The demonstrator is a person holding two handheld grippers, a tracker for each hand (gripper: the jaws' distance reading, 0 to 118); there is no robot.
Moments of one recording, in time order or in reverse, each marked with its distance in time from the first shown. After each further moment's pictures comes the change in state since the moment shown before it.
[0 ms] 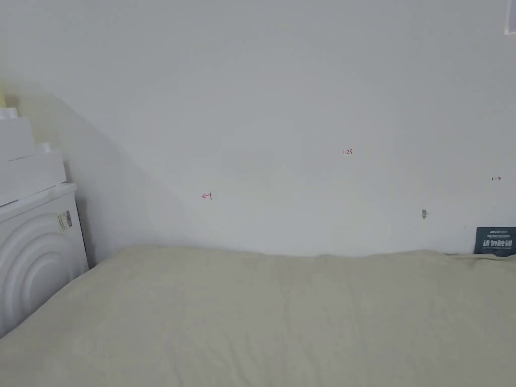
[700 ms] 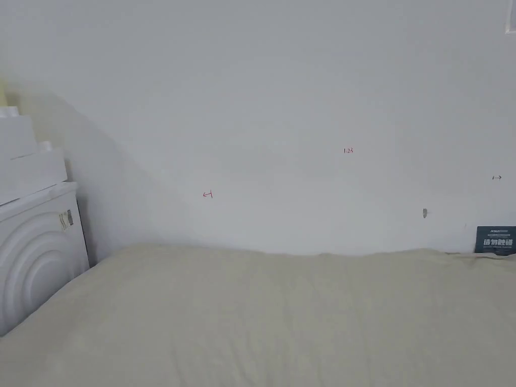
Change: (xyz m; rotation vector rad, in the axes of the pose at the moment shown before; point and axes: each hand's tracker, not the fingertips) left arm -0.001 -0.002 0.002 -0.004 0.007 0.002; right arm 0.033 -0.013 0.008 0.147 0.243 -0.217
